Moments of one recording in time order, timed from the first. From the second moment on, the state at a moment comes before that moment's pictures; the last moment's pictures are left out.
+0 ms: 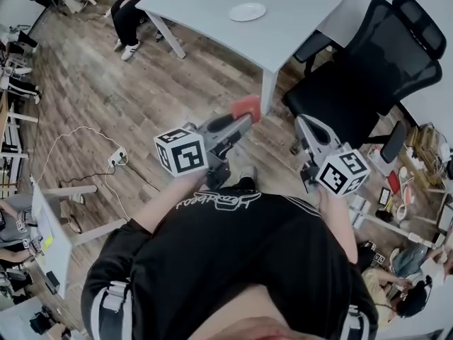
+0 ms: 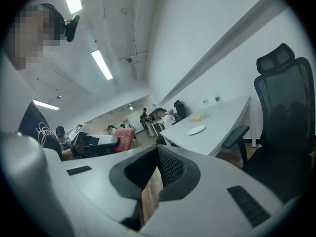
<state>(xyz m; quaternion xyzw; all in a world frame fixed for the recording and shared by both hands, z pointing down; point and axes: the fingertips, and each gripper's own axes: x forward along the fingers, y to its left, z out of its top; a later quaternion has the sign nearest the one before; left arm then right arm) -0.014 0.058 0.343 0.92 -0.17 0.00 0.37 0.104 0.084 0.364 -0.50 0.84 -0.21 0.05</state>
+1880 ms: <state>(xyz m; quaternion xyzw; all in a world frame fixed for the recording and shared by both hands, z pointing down) -0.010 -0.210 0.349 0.90 -0.22 -0.04 0.38 0.114 -0.201 0.362 -0.46 0.86 -0.21 0.02</state>
